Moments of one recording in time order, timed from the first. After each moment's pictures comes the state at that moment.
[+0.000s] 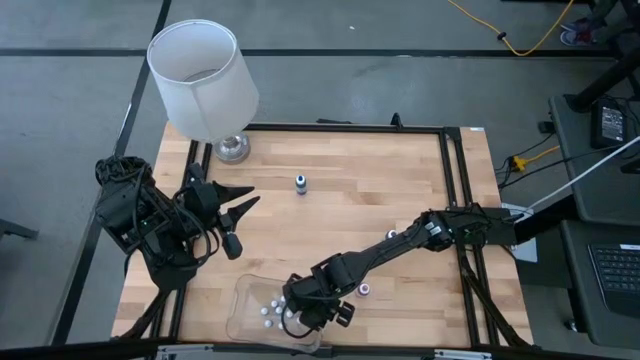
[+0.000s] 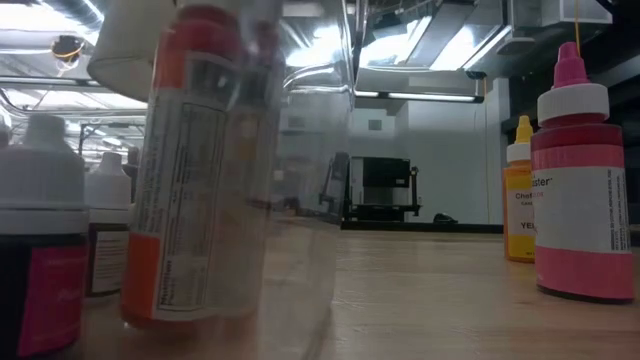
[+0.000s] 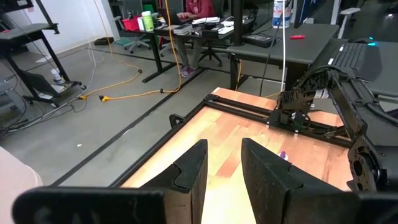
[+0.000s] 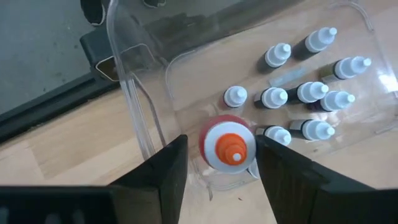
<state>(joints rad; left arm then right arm) -0.78 1.58 2.17 -1.57 -1.26 -0.92 0.44 2.43 2.34 -1.07 -0.23 -0.63</state>
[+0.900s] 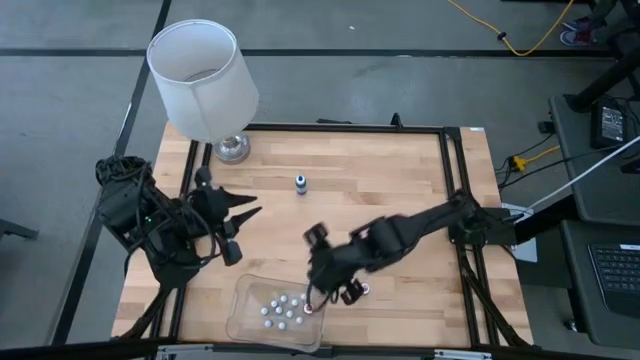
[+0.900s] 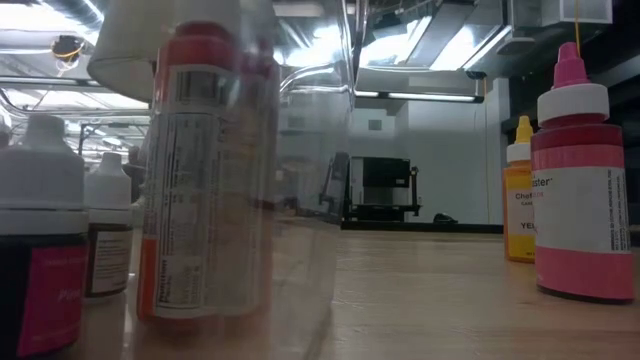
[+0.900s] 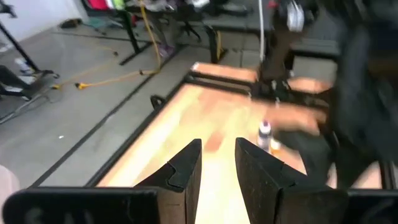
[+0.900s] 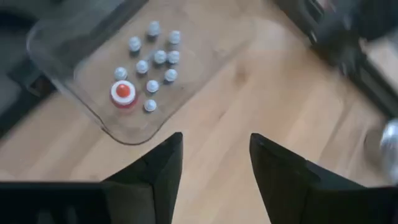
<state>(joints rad) -0.77 1.58 2.17 -1.57 -1.12 -0.85 0.43 2.13 2.36 -1.19 0.16 -0.35</state>
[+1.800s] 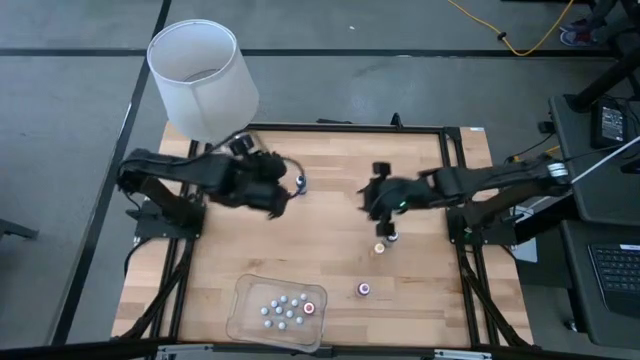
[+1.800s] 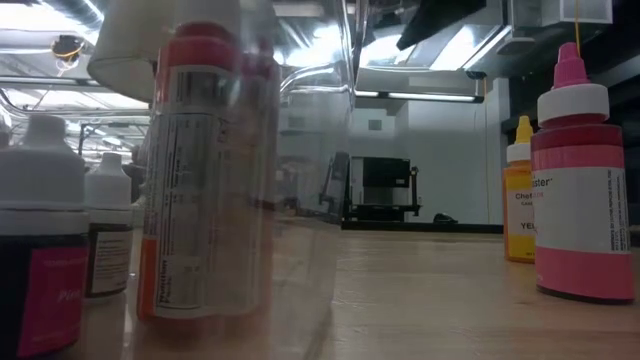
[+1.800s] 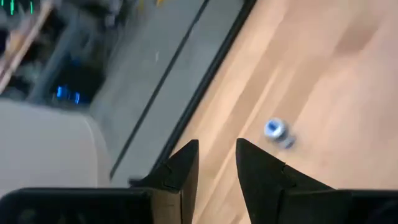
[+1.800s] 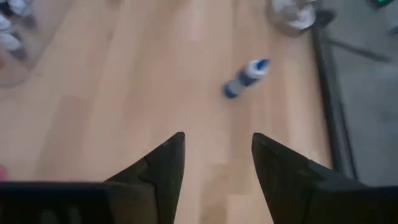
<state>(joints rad) -0.23 1.58 1.84 -1.56 -0.89 -0.55 0.18 1.36 1.25 -0.71 0.31 -0.13</state>
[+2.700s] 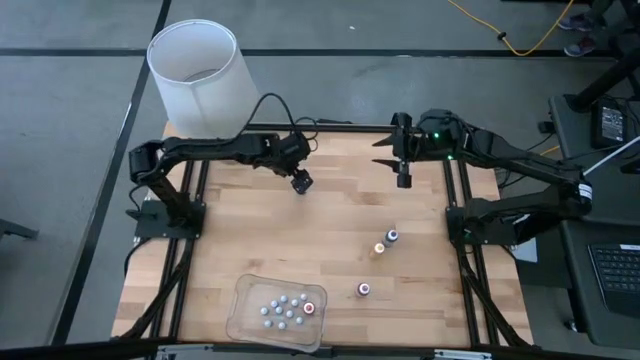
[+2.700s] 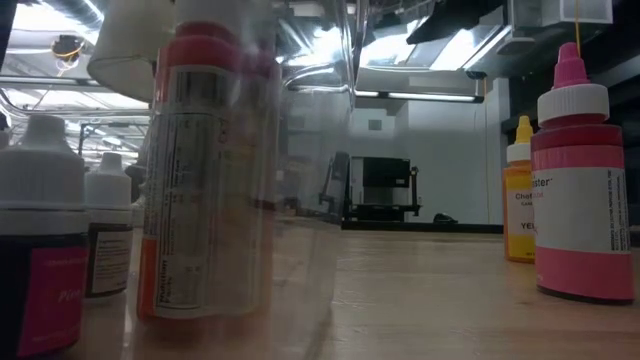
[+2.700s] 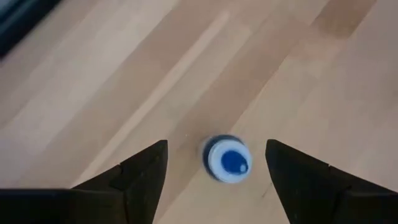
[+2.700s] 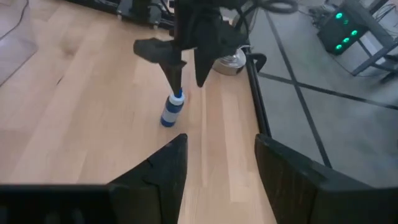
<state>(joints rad) 0.33 1.62 1.23 -0.68 -0.10 -0.36 -0.33 1.09 1.14 -0.56 -0.10 -0.45</state>
